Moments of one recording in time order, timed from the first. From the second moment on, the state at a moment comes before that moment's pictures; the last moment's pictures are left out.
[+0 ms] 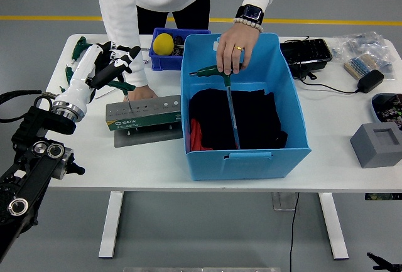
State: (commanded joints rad) left arm -0.27 0.15 -1.26 -1.39 1.33 0.22 0.04; right arm 0.24 -0.20 0.56 0.21 -0.63 -0.19 -0.16
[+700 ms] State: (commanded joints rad) left arm -0.14 0.11 -1.12 -1.32 0.45 0.41 -0.19; right arm 0.25 -0.20 0.56 0.21 -0.63 -0.19 -0.16
